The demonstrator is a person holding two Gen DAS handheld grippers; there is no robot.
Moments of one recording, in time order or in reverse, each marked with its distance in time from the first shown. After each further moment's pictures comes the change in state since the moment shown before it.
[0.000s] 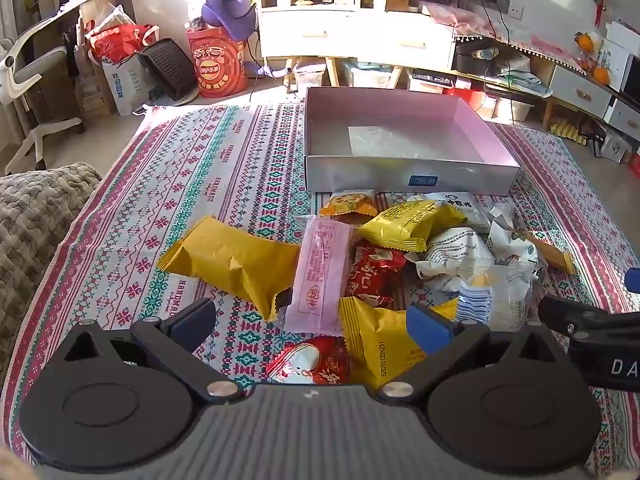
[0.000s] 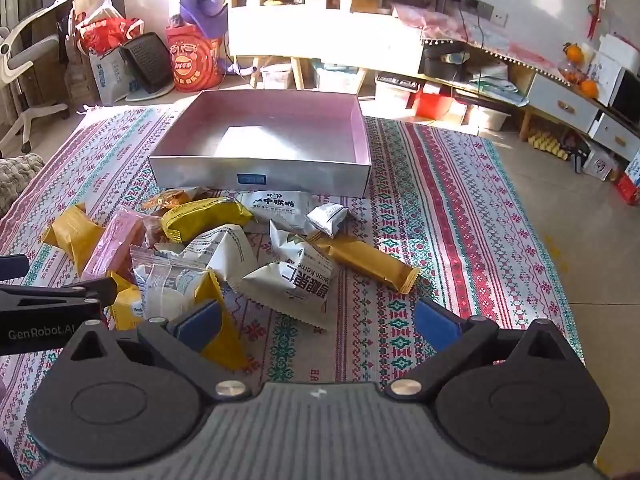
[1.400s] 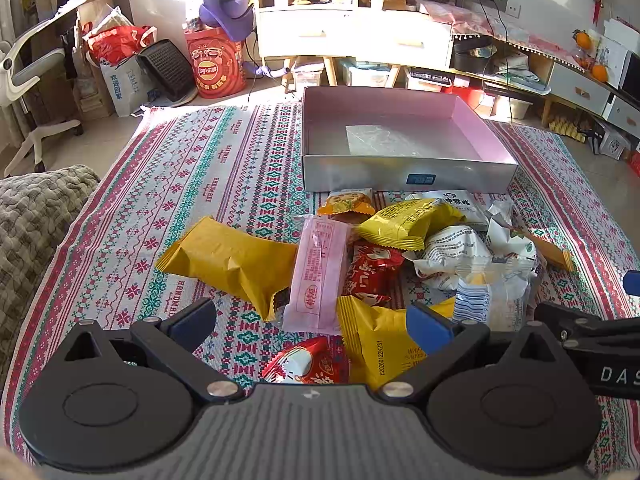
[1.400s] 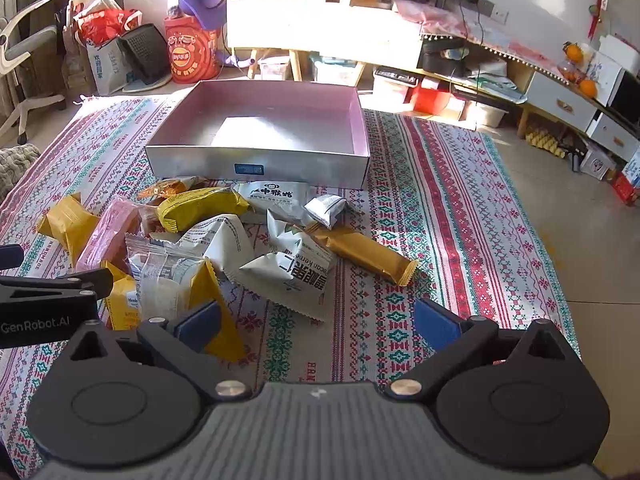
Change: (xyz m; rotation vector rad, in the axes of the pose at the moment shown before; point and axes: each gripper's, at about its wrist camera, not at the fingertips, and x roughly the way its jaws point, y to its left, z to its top) left arm -0.001 -0.001 0.000 0.005 0.000 0.001; right arm 0.001 0.000 -0.003 0.001 0.013 -0.008
